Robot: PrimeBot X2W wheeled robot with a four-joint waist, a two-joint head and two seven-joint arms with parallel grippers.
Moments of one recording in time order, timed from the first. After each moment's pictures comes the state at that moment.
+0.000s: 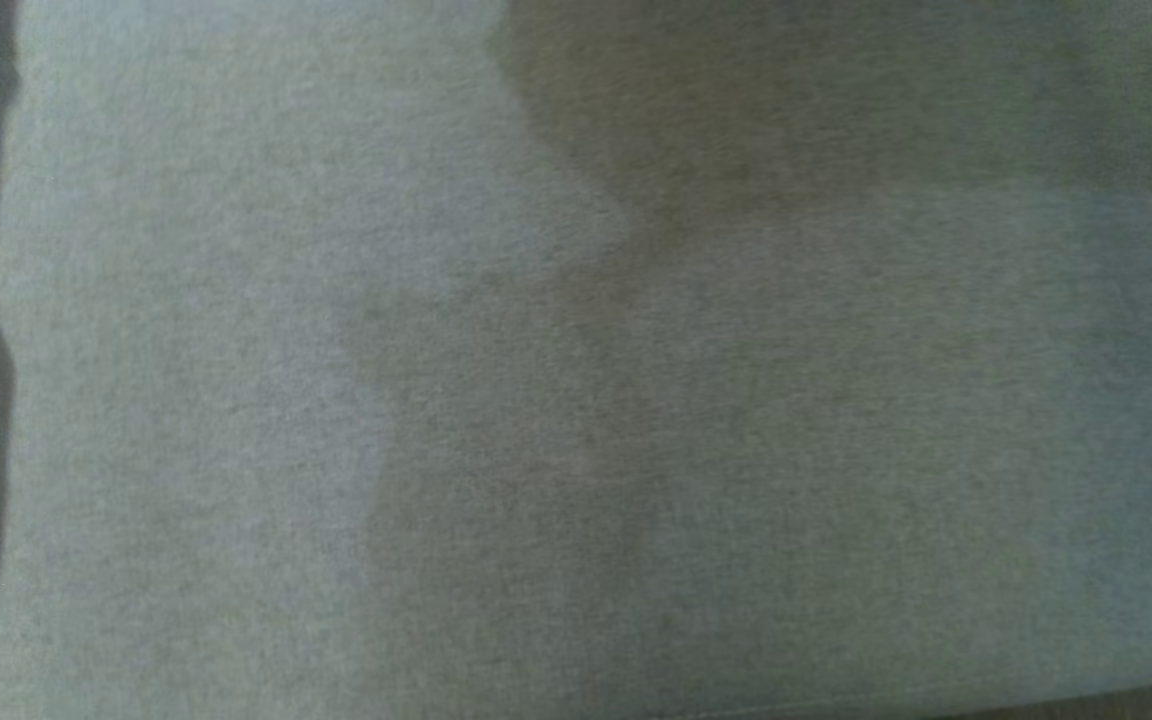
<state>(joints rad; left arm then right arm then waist) -1.57 0.22 -0.42 0.81 -0.39 -0.03 -0.26 -1.32 -0.54 0.31 0.72 0.38 0.13 -0.25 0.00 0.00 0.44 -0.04</state>
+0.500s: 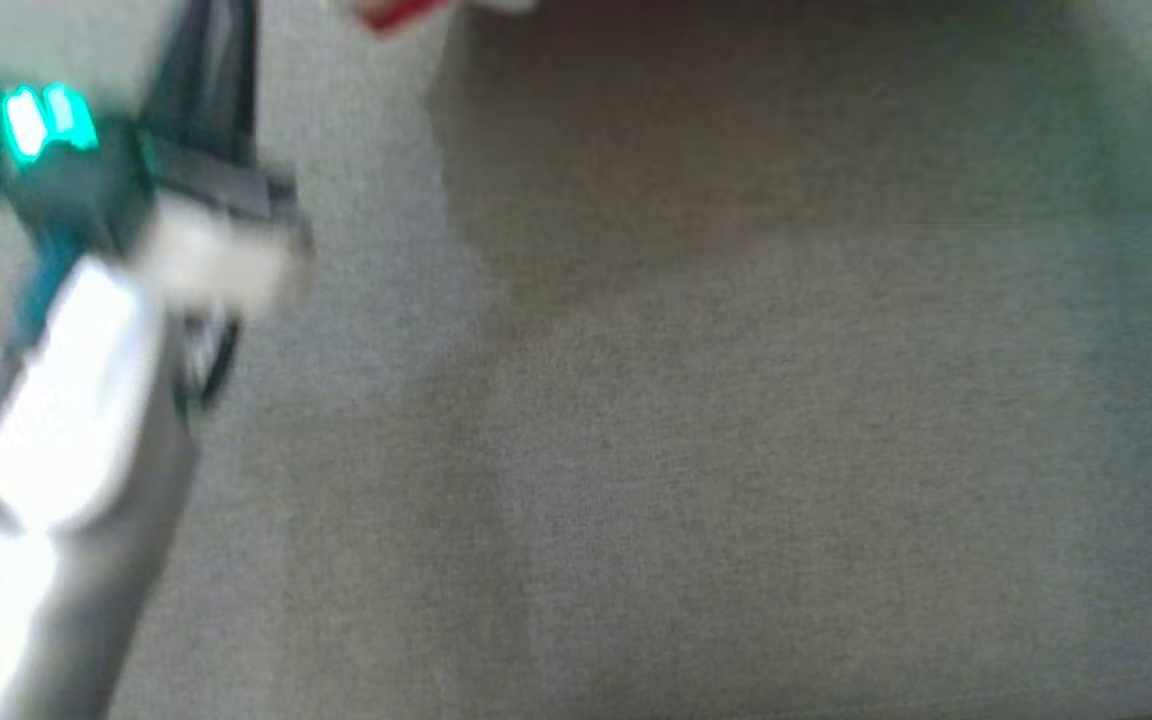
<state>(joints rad) -0.79 0.32 -0.41 0.32 -0.29 -0.02 -0.26 -0.86 -0.52 0.24 0.70 0.41 0.13 -0.26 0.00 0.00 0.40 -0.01</state>
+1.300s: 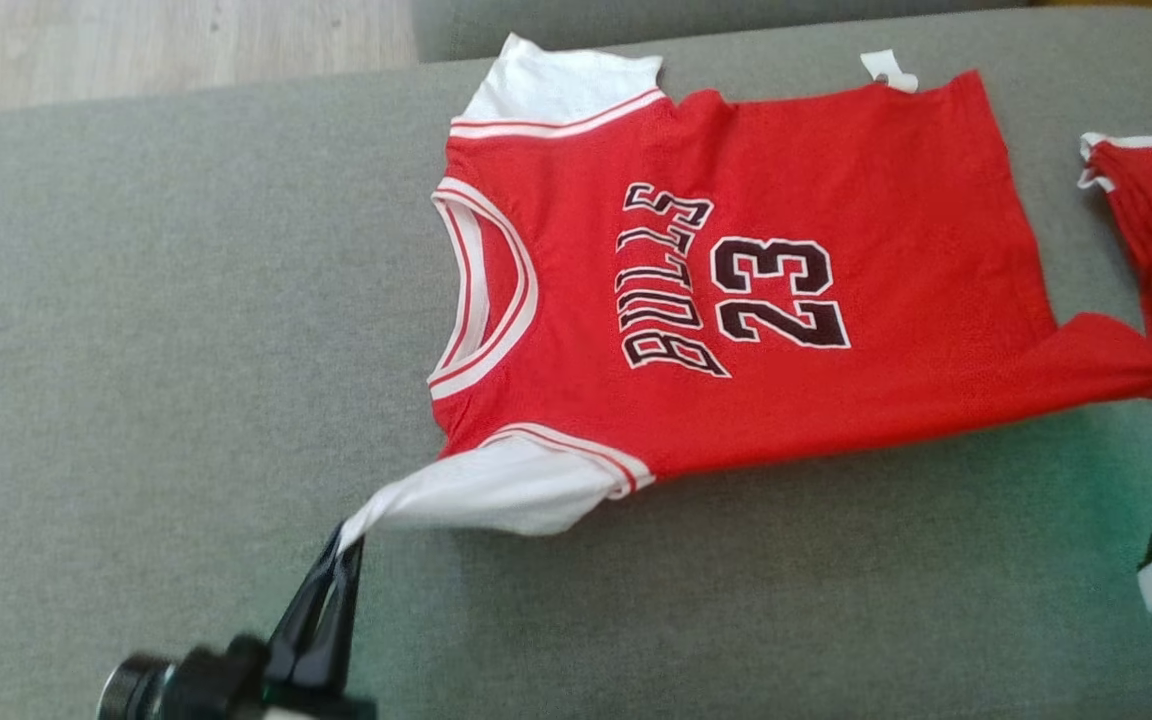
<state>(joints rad) 0.15 0.39 -0.46 -0.09 -0.38 0.16 -0.15 -0.03 -0.44 -0.01 0.29 0.40 0.13 -0.14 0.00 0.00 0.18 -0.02</state>
